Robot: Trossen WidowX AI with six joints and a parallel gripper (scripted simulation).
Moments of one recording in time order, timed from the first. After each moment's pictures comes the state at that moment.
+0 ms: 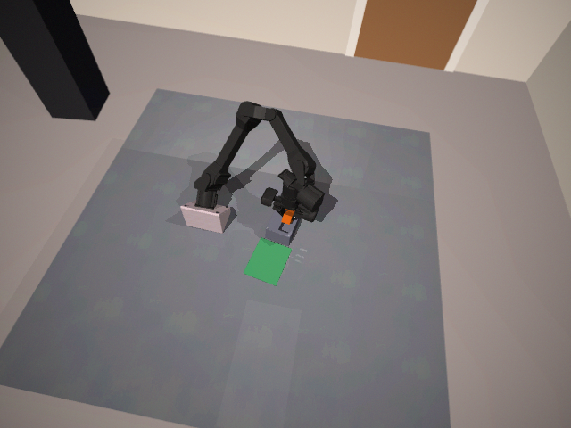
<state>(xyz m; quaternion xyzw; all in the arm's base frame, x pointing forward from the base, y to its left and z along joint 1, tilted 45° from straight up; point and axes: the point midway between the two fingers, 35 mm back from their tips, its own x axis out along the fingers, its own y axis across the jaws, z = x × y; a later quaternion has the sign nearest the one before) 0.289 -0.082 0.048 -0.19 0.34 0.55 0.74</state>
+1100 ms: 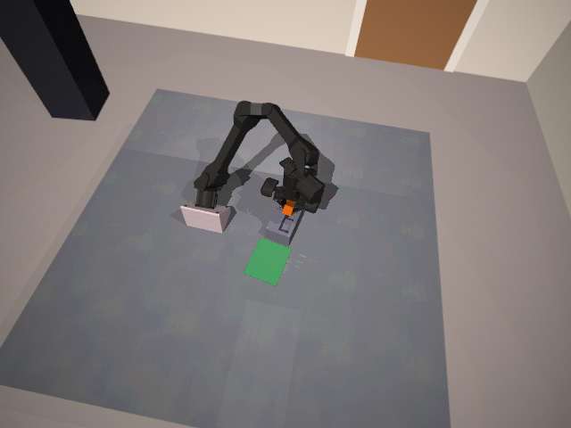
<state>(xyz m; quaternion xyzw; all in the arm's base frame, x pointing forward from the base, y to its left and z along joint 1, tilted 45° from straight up) 0.280 -0.117 0.085 -0.19 0.34 0.55 0.74</state>
